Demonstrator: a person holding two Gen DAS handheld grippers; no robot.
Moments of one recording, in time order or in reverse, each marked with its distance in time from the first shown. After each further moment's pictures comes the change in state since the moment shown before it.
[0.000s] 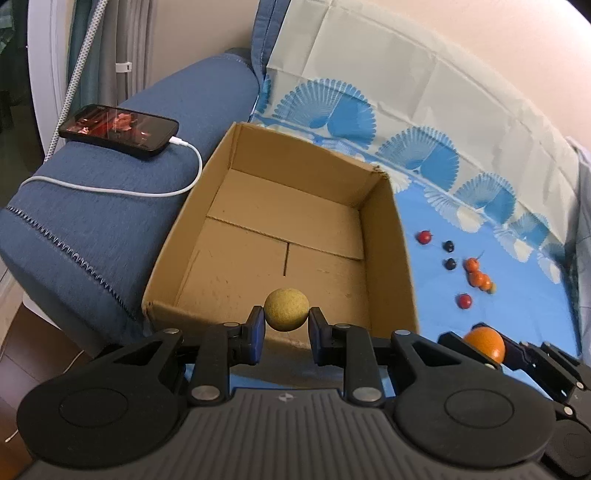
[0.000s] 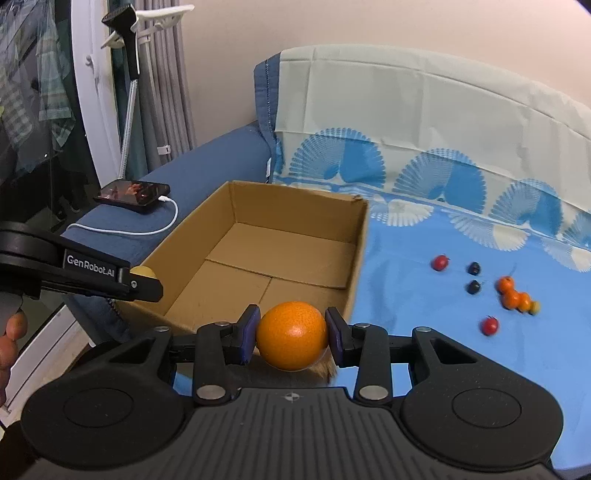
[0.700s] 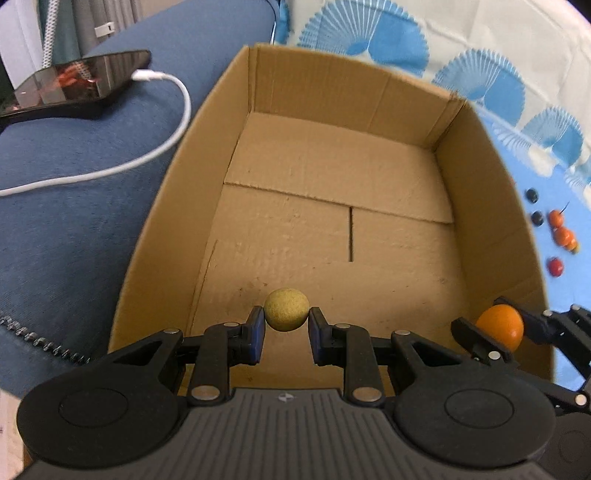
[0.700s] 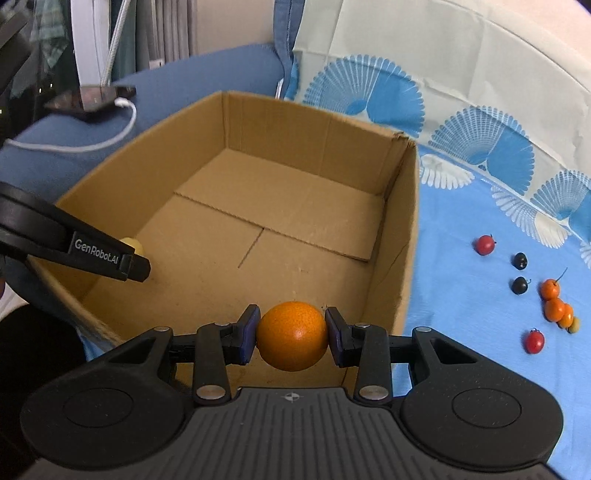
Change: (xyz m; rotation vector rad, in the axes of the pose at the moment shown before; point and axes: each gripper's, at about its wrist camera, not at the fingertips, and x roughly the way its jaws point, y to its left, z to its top) left arm 0.145 0.019 0.022 0.113 0.188 0.158; right arm 0.145 0.010 -0.014 -0.140 0.200 -0.027
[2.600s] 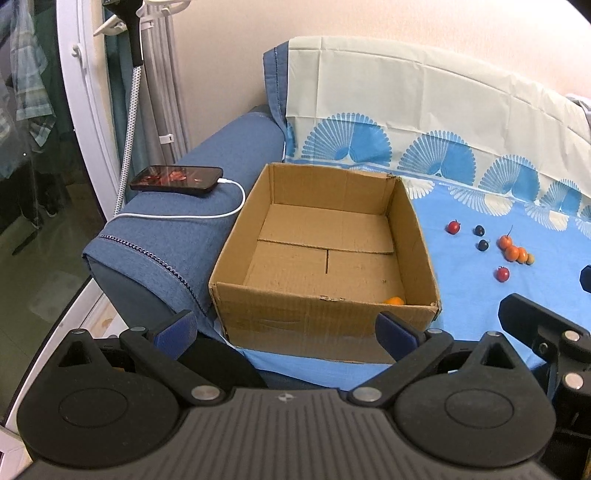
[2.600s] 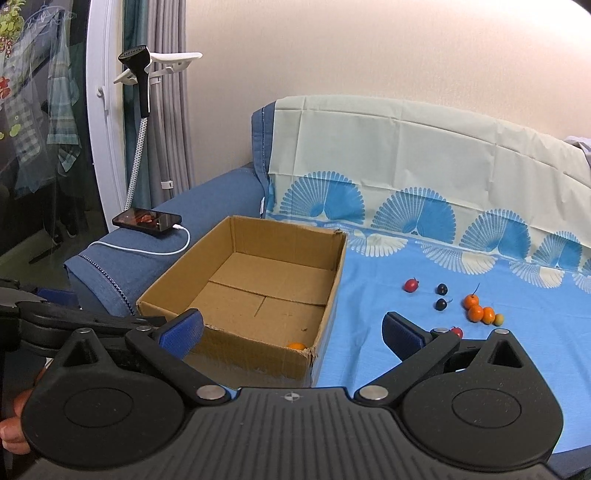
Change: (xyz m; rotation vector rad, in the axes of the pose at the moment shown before) left arm -0.211 -0.040 -0.144 0.021 -0.380 0.097; right arm -0.248 -0.003 -0.073 0.153 -0.335 -0.033
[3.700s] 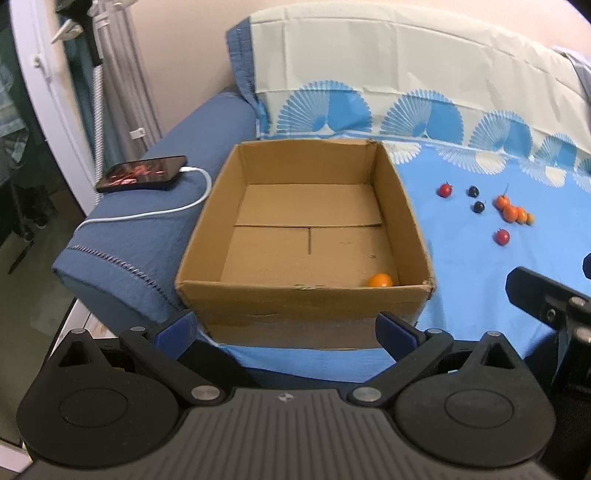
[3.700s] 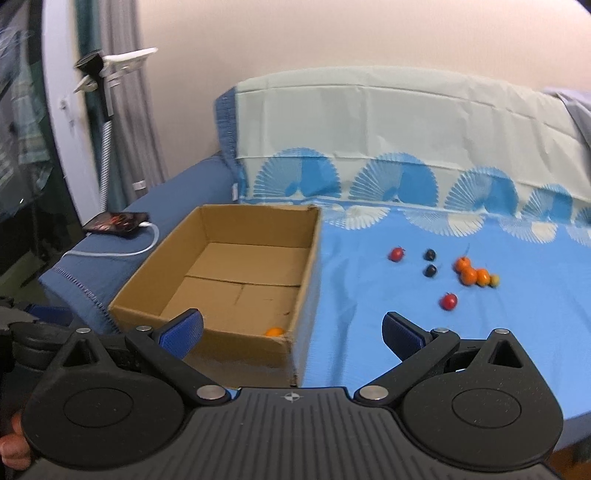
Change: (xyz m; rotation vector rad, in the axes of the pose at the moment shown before) left arm 0.037 -0.037 0.008 0.120 0.085 -0.010; right arm 0.030 -0.047 -0.011 0.160 0.056 -0.047
